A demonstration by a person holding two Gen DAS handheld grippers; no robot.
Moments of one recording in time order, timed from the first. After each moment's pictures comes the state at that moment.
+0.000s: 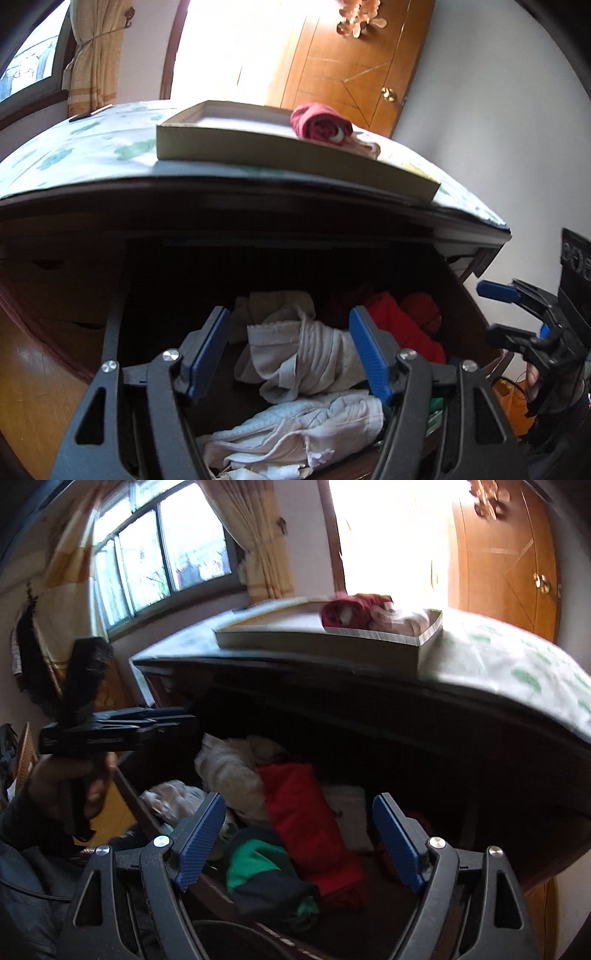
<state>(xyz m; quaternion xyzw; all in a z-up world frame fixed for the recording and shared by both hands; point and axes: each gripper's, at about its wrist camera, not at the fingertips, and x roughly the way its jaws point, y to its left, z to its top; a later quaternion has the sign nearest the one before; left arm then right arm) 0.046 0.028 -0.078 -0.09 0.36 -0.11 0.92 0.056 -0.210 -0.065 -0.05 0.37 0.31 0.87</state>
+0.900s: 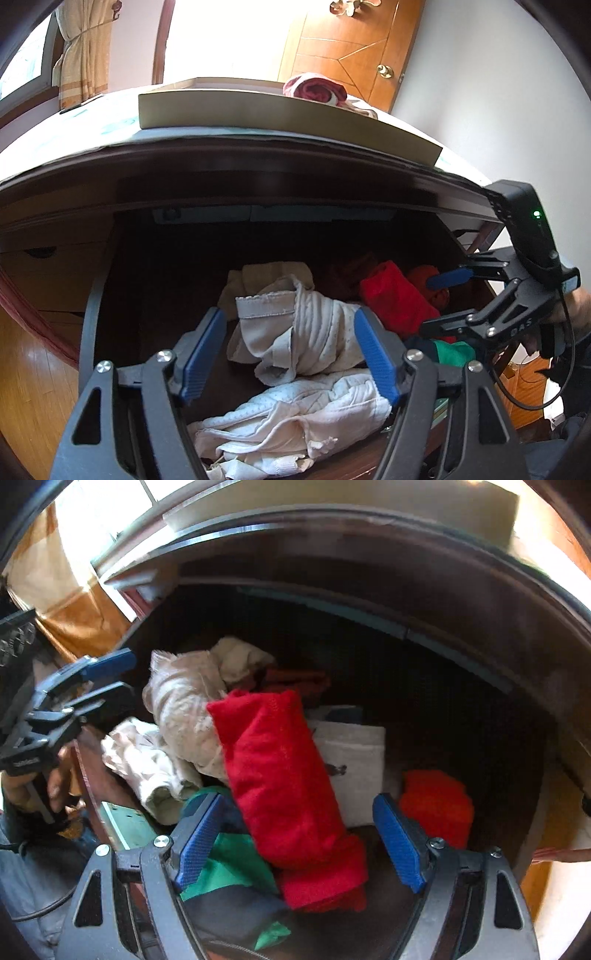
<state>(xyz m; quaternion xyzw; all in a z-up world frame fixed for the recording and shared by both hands) 0.045 0.016 -0.099 -0.07 0.39 -0.12 0.91 0.135 -0.170 -0.128 -0.12 0.57 0.33 0.74</state>
